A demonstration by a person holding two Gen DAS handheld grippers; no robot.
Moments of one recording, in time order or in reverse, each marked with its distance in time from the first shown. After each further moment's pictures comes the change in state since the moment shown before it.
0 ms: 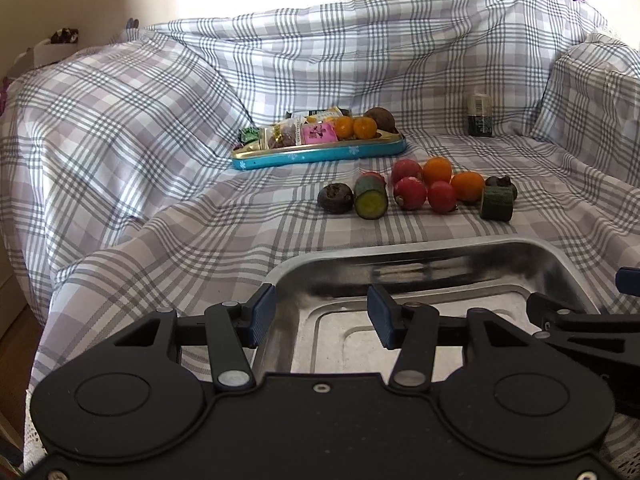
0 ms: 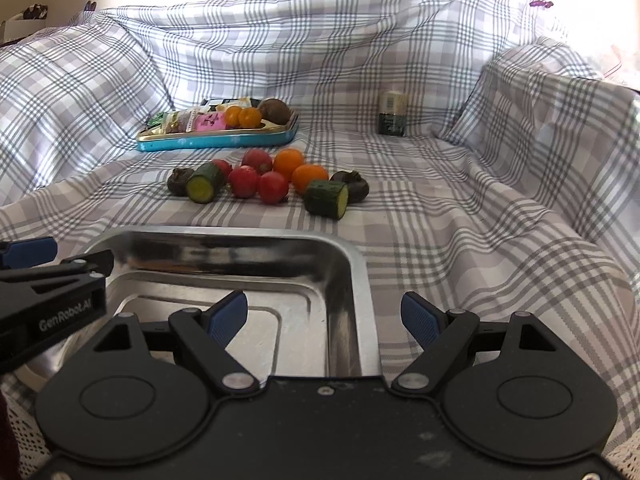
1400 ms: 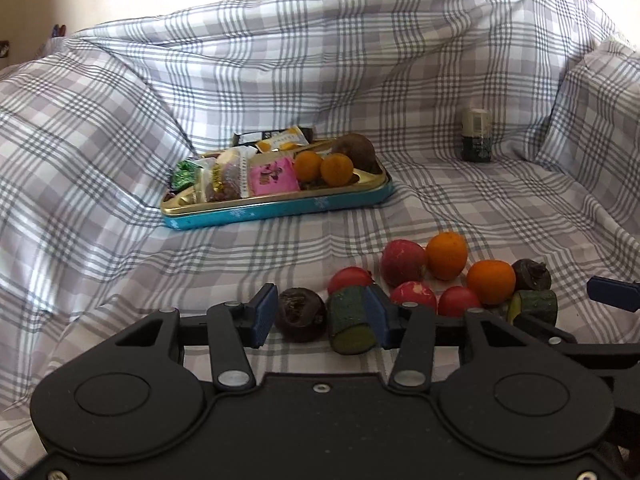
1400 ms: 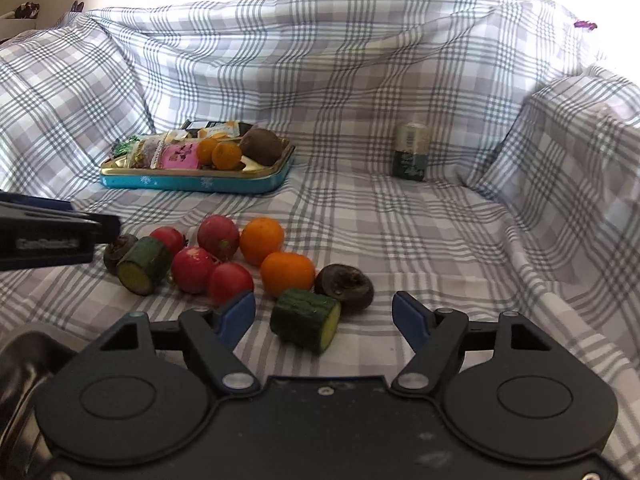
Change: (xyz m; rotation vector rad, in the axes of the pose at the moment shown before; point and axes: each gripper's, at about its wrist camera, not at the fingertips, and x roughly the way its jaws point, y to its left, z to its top) left arm 0.113 -0.012 0.089 0.058 0.019 -0.116; right arm 0.113 -0.014 0.075 -0.048 -0.032 0.038
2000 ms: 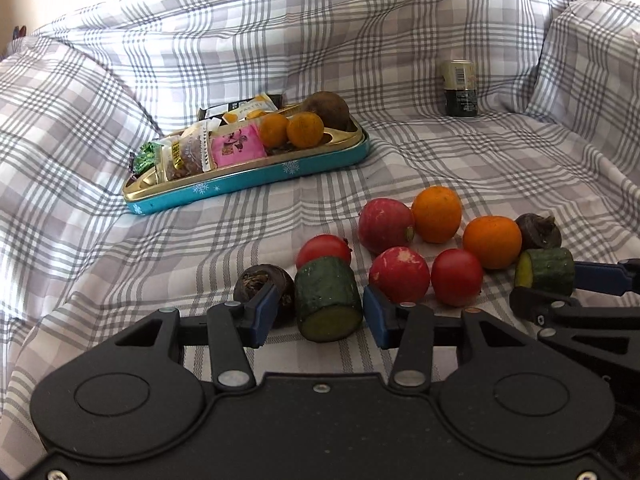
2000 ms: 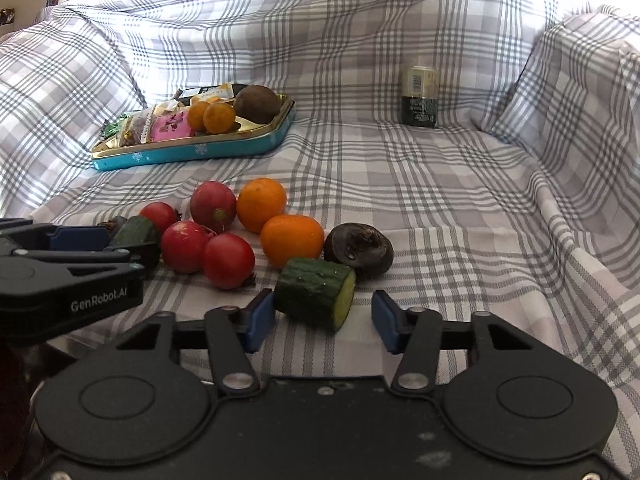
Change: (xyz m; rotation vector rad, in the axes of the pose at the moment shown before) left arm 0.031 -0.017 -0.007 0.083 0.076 -0.020; right arm 0.028 -0.004 0.001 0.092 0.123 0.036
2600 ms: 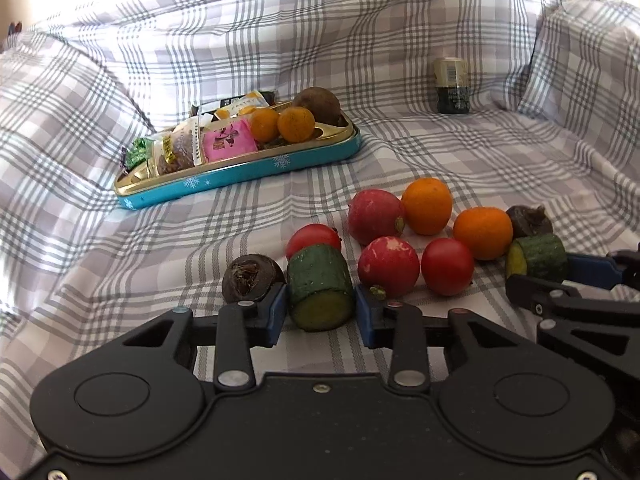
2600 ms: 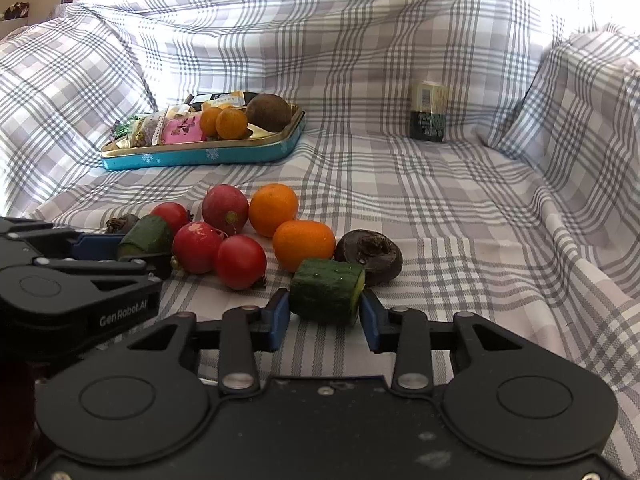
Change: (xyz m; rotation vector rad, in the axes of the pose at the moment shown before) left arm 0.000 0.002 -0.005 -0.020 0.000 -0.040; right arm -0.003 0.006 -0.006 -0.046 -0.052 -0.004
